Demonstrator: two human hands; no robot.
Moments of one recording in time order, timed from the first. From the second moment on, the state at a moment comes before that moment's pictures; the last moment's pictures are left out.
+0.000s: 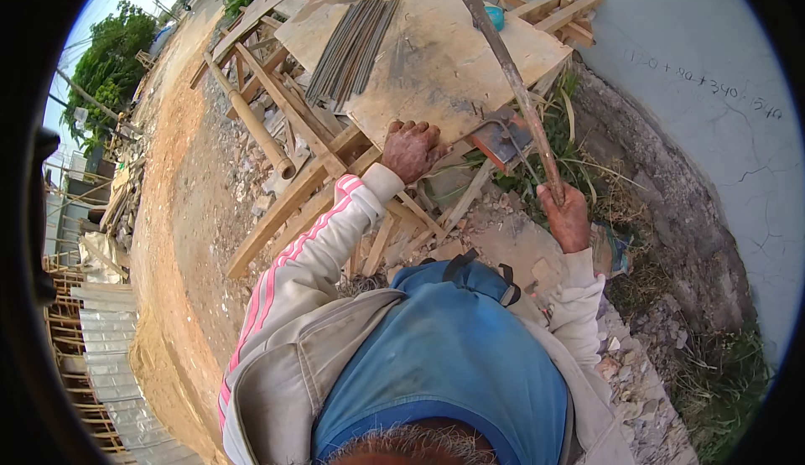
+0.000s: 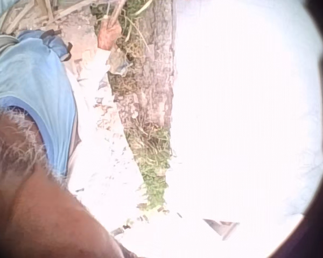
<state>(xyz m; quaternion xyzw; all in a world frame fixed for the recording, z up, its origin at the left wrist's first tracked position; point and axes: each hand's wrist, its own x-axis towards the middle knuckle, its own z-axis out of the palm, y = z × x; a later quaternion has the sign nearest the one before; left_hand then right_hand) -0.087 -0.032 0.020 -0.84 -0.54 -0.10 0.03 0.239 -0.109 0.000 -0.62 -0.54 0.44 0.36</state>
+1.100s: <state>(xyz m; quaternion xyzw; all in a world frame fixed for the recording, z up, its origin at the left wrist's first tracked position) -0.030 0.001 -0.003 -0.80 -0.52 -0.30 -0.02 0.428 -0.173 0.017 -0.78 -0.59 0.19 0.08</state>
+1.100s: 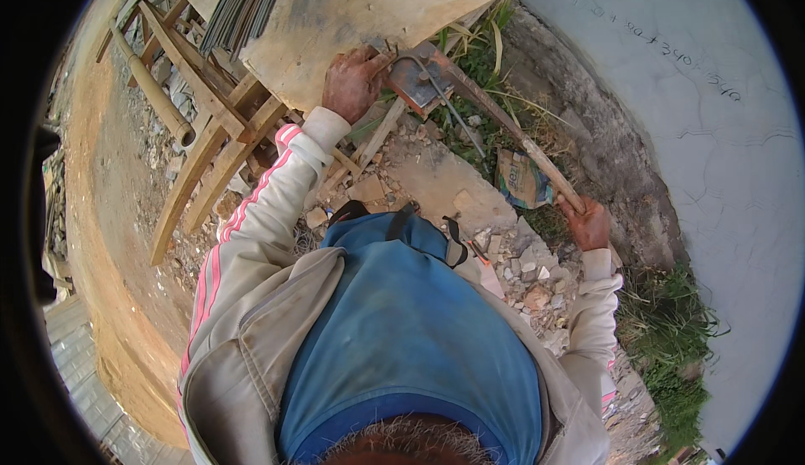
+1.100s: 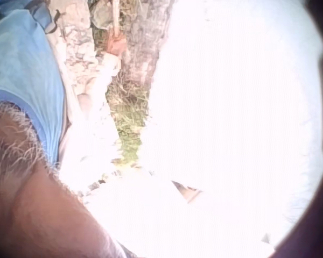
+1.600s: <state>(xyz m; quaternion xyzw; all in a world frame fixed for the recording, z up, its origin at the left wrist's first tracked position) -0.033 0.002 -0.003 -0.81 -0.51 -0.29 -0.01 0.495 -0.005 0.022 -0.63 -0.77 -0.01 -0.05</state>
